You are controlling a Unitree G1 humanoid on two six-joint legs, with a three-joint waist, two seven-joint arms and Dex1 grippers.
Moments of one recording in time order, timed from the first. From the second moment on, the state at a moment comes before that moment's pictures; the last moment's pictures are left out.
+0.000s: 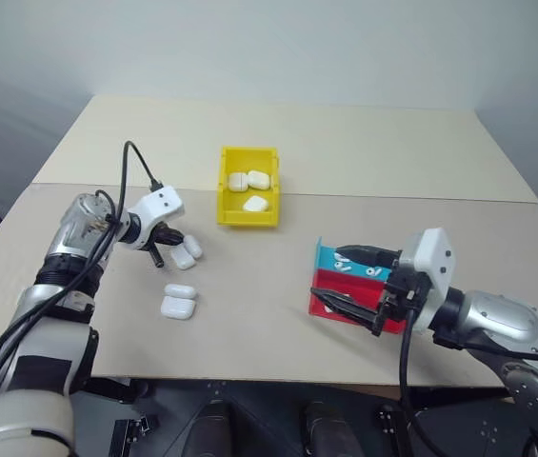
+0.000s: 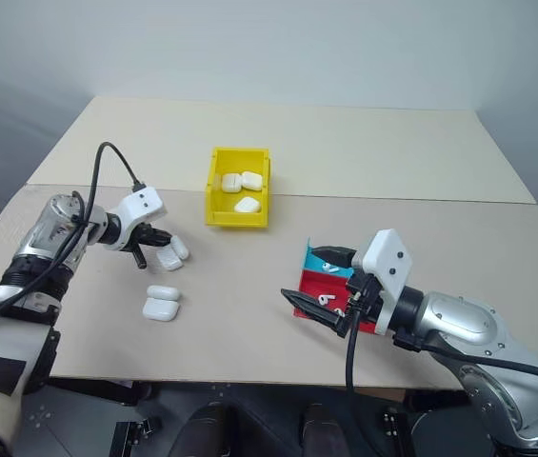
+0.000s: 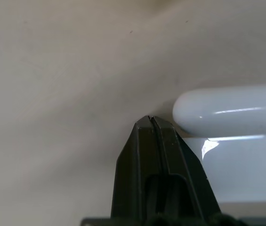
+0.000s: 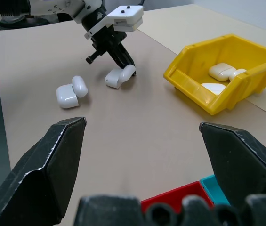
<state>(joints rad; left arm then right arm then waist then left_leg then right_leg) -0.95 0.68 -0.27 0.76 0.11 0.26 -1.15 -0.10 -0.74 -0.13 -0.77 0.76 0.67 0.59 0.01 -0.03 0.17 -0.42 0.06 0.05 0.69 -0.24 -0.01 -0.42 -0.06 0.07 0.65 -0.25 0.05</state>
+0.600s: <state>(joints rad) -1.04 0.80 -0.28 0.80 0.16 0.06 -1.36 -0.09 -0.74 -0.13 -0.77 0.76 0.67 0.60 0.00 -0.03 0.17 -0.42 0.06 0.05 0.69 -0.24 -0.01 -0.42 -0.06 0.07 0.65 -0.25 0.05</state>
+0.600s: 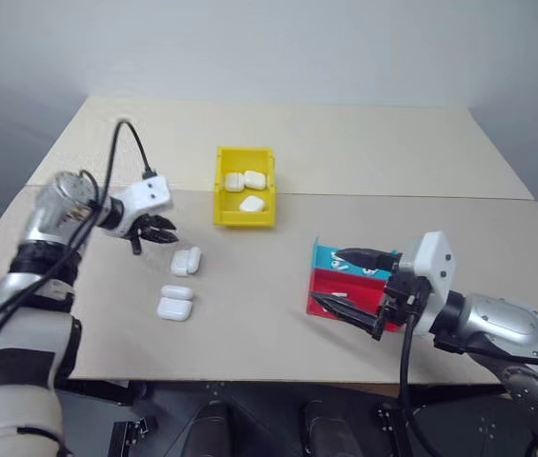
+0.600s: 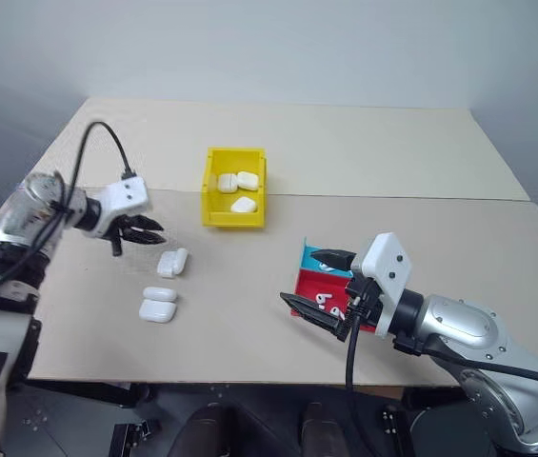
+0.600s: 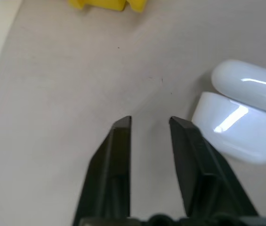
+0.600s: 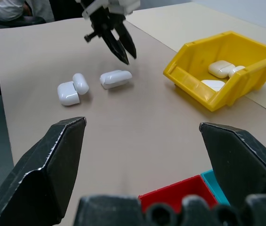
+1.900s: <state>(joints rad) -1.05 0.72 -0.49 0.67 0.37 0.00 -1.58 -0.11 -0.73 -0.12 -0.76 0.73 0.67 0.61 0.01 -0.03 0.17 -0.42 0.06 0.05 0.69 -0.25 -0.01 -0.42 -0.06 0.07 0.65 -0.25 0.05</state>
